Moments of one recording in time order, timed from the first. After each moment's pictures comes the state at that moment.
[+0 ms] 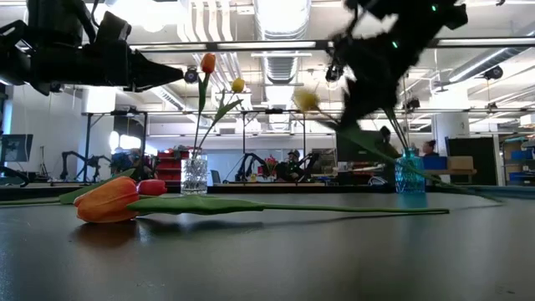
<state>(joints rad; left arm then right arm) 0.32 0.73 0.14 0.67 0.01 0.27 0.03 1.44 0.88 -0.40 0.33 0.44</state>
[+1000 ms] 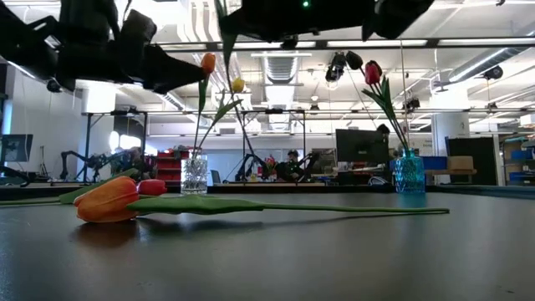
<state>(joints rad) 0.27 0.98 0.25 0.73 0.08 0.18 0.07 1.79 1.06 0.81 0.36 -0.30</state>
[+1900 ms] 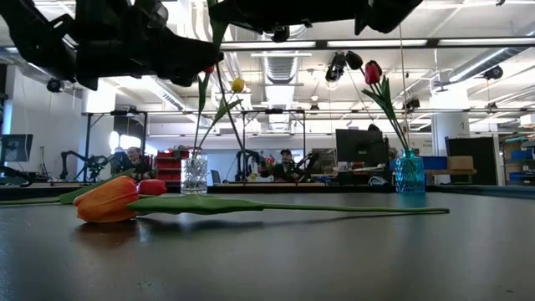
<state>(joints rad) 0.19 1.19 0.33 0.92 0.25 0.14 0.08 1.82 1.12 0.78 0.31 -0.29</state>
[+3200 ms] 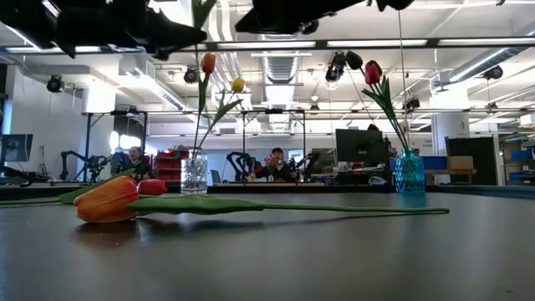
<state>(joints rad) 0.19 0.90 0.42 0.54 0.01 0.26 0.09 1.70 1.12 0.51 0.59 -0.37</state>
